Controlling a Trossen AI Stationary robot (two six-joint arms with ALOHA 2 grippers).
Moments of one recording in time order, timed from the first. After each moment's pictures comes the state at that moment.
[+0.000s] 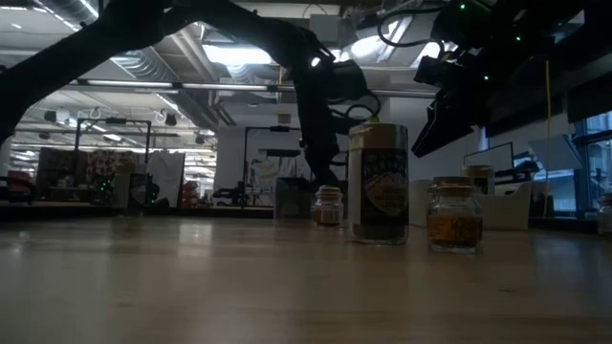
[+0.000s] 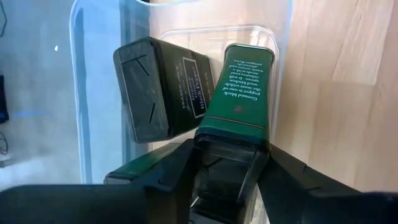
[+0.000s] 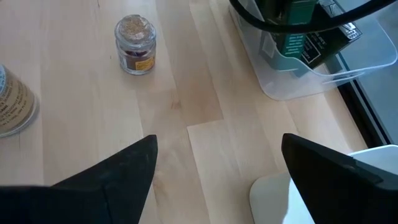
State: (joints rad) left arm 0.40 2.33 2.11 -0.98 -0.33 0.42; right arm -0.21 1.16 0.68 -0.32 0.19 -0.12
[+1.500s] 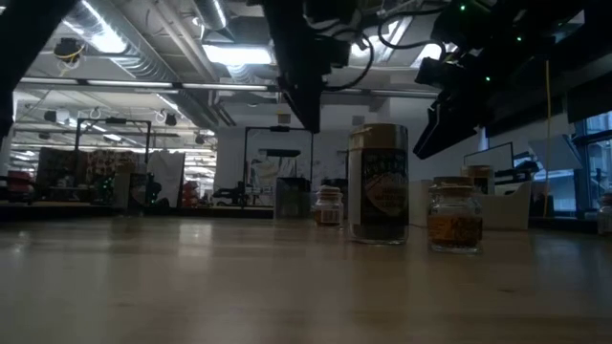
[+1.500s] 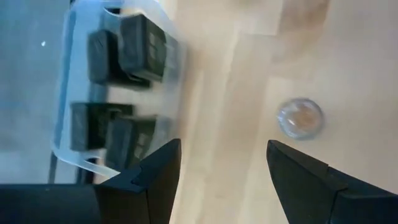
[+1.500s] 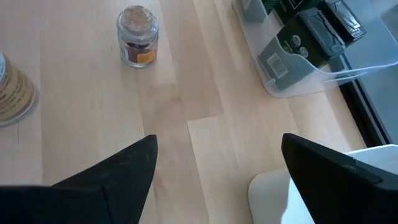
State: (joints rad) left arm 0.17 1.98 1.84 -1.03 -0.34 0.08; right arm -0.21 1.16 0.68 -0.33 0.19 -0.15
